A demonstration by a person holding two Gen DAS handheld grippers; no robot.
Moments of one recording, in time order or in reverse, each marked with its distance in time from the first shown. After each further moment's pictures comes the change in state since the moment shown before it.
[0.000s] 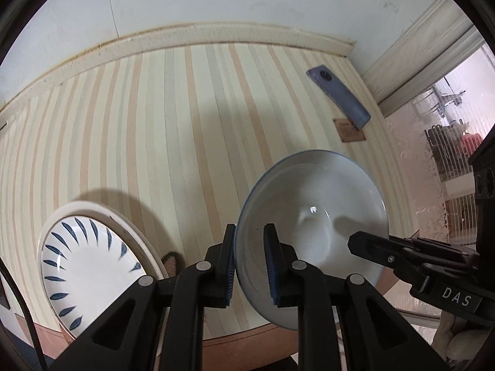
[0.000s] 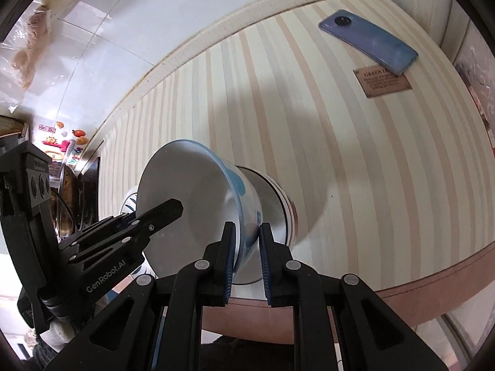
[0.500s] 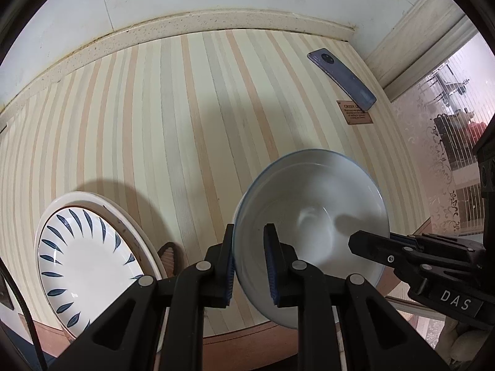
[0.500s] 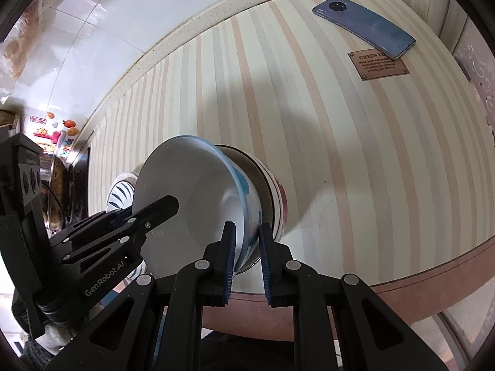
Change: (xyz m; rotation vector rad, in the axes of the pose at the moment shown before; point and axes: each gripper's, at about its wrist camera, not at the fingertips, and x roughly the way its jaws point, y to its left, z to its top) left arm 0.016 -0.009 -0.009 0.035 0.026 0.038; right arm 0.016 -0.004 -0.005 -0.017 0.041 -0.046
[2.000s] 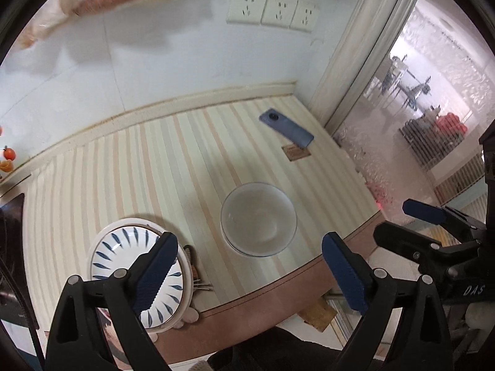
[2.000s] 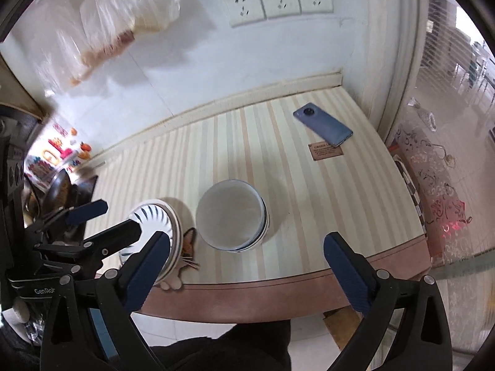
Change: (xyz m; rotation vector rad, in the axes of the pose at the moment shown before) left arm -0.163 -0.018 -0.059 0.138 -0.262 -0.062; right arm -0.183 0.059 -0.103 -0.094 -0.397 -0.149
